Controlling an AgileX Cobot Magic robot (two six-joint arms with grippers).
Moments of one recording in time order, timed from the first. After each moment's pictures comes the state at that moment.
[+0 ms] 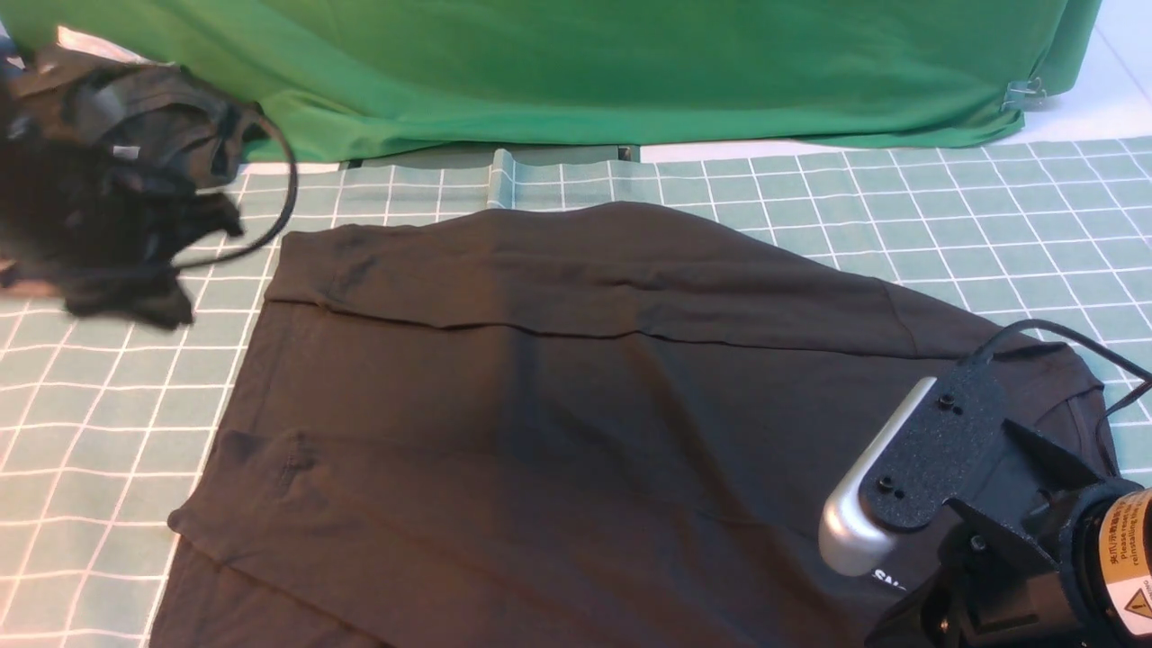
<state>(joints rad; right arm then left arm) 0.92 1.11 -0.79 0.09 0.89 0.02 0.05 1.59 -1.27 -0.06 0.98 -0.24</state>
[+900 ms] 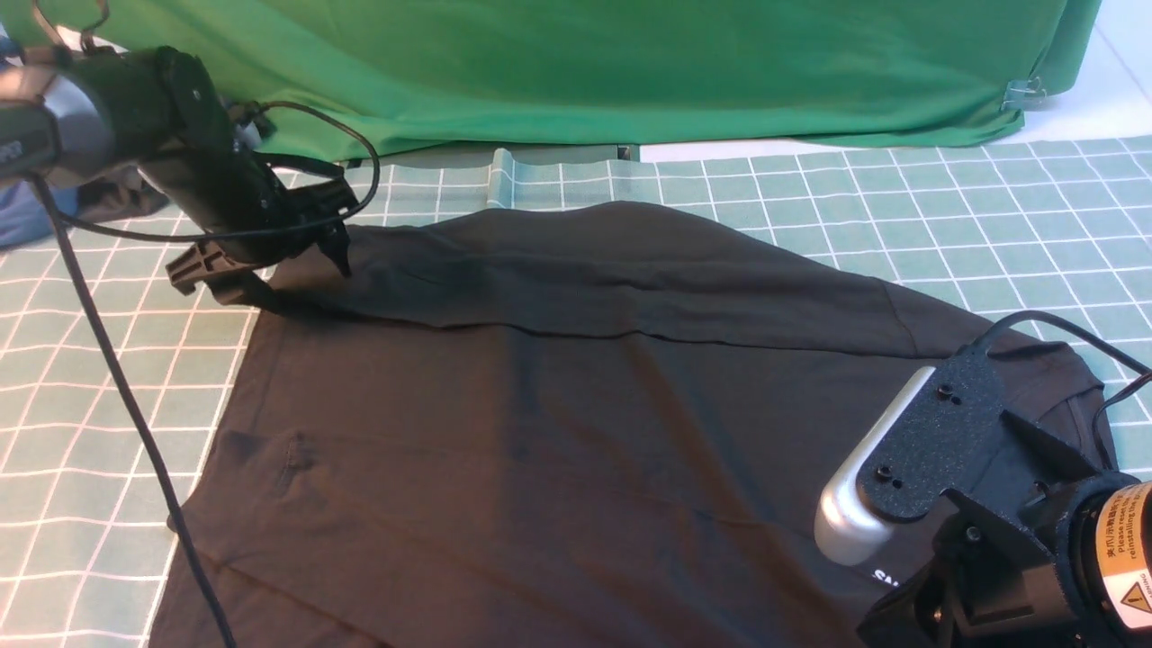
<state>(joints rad) 0.92 1.11 -0.79 0.09 0.87 0.03 0.05 2.17 -1.63 -0.16 0.79 -0.38</state>
